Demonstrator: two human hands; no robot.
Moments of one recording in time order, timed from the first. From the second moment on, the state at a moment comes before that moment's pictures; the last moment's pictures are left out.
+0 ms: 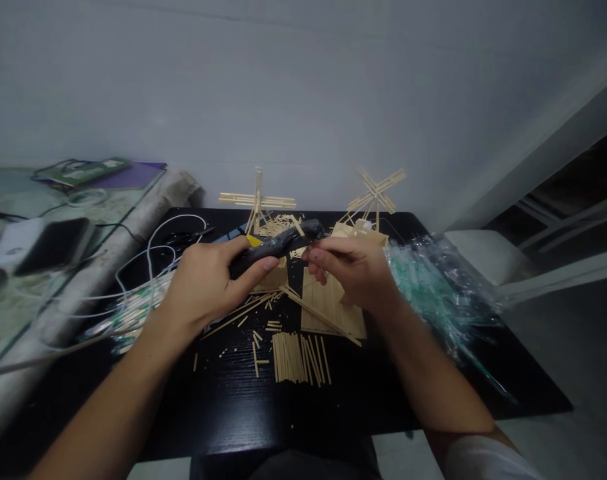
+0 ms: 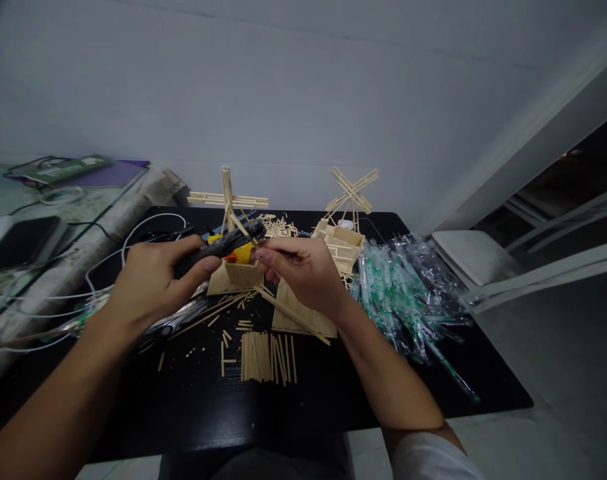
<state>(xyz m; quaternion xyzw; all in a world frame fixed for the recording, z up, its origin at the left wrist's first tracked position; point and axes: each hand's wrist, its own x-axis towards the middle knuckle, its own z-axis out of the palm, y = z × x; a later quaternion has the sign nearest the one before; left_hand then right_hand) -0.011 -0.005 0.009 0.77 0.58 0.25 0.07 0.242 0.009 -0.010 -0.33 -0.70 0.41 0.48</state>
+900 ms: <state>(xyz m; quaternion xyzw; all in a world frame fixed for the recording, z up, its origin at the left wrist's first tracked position) -0.019 0.003 0.000 0.81 0.56 0.15 0.01 0.250 0.019 -0.024 -0.33 -0.74 0.39 0.44</state>
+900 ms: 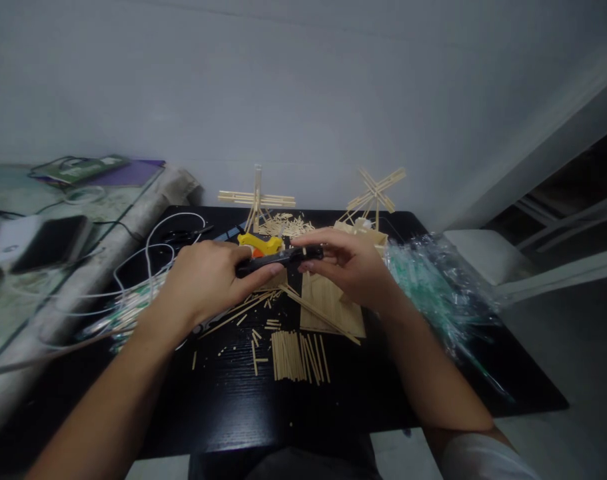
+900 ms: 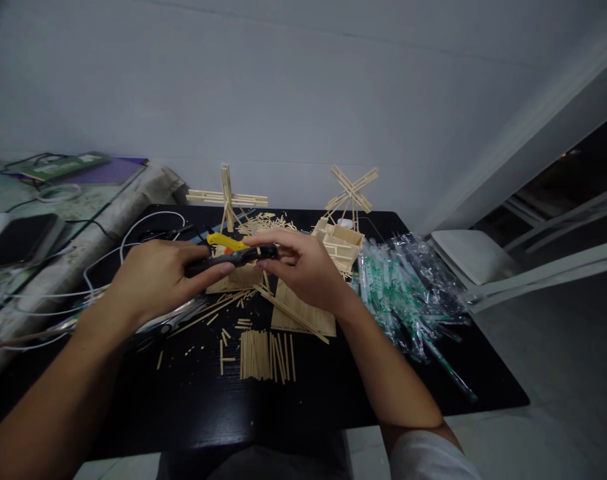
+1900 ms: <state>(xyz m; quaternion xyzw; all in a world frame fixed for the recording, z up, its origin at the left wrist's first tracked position) -0.003 -0.003 0.002 0.69 0.54 0.34 0.35 0.225 0.010 -0.033 -0.27 -0.69 0.54 0.40</state>
